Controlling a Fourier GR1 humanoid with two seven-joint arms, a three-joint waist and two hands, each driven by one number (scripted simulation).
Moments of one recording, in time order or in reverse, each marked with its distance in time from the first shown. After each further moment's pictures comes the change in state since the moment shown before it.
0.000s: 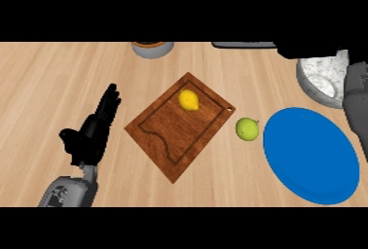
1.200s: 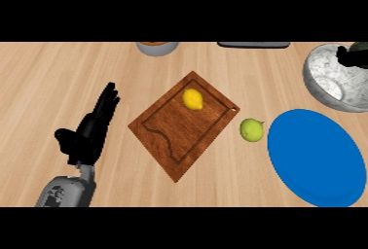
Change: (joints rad) left arm 0.002 -0.008 0.029 -0.015 -0.011 -0.044 0.005; right arm -0.093 -0.167 -0.194 0.922 0.184 -0.136 -0.532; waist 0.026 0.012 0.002
